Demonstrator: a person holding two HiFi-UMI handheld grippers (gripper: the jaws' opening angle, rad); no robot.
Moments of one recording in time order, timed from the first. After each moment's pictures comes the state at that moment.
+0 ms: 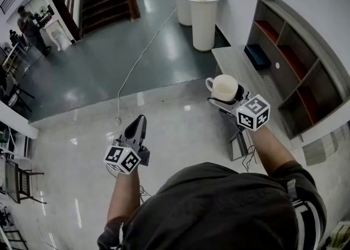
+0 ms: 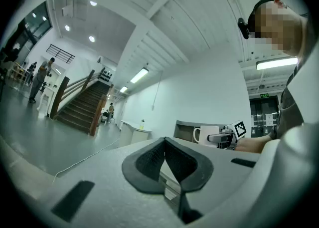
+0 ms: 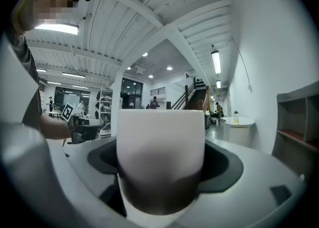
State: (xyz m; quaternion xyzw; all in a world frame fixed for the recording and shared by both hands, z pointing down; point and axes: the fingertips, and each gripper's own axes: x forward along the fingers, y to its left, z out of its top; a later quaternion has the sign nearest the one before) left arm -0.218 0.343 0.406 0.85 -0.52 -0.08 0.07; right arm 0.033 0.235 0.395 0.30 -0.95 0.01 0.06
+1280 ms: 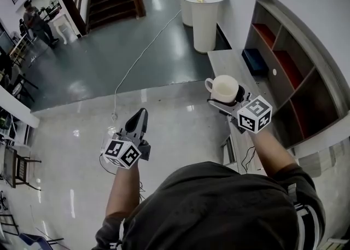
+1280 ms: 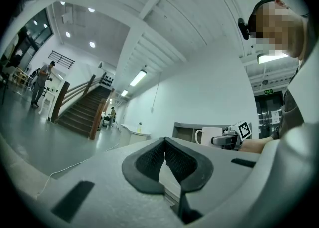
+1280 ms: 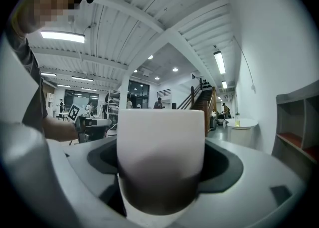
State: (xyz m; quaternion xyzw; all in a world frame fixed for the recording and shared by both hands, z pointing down) left arm -0.102 0.319 0.388 0.83 -0.54 -0.09 0.05; right arm 0.131 0.221 0.383 0.26 -0.96 0.00 0.05
